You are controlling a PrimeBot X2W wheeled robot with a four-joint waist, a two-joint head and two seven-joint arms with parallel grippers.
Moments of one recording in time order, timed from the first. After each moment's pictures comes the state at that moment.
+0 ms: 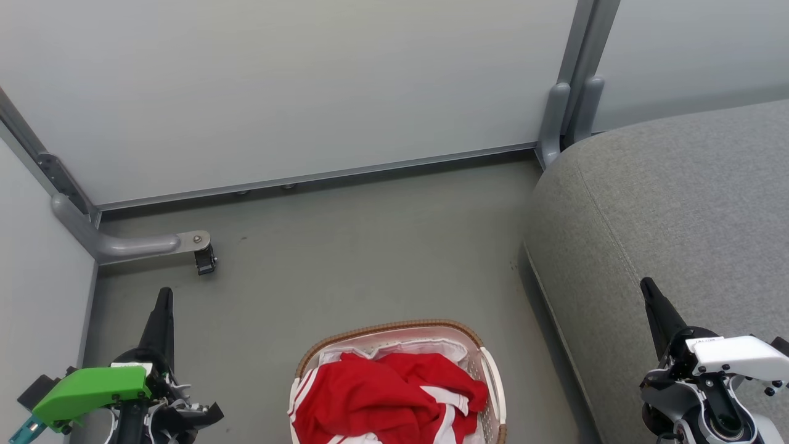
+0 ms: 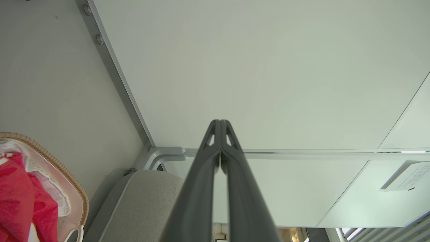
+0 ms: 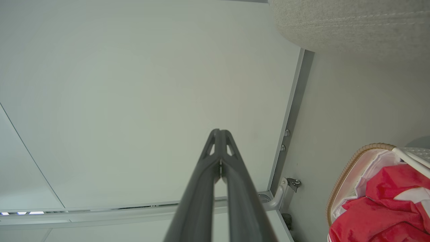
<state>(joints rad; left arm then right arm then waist) -0.10 0.05 0.11 0.24 -1.61 -0.13 0.11 -0.11 -0.05 -0.11 0.24 1.61 0.13 0.11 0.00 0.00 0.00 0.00</state>
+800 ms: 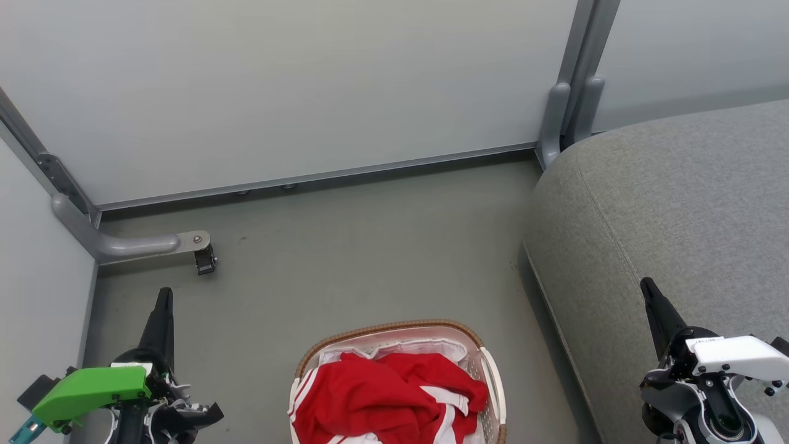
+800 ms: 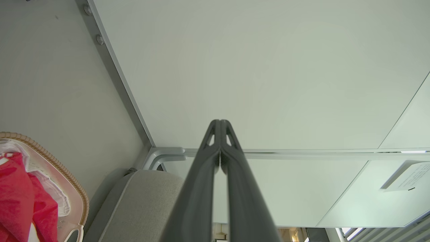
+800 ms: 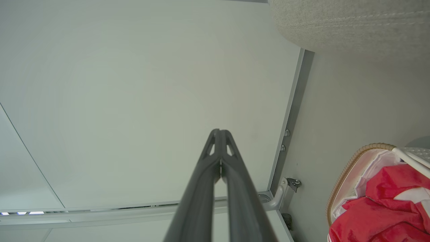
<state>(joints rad) -0.10 0.05 0.11 0.24 -1.61 -0.13 0.11 -0.11 -0.05 -0.11 0.24 1.61 0.13 0.11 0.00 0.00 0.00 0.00</state>
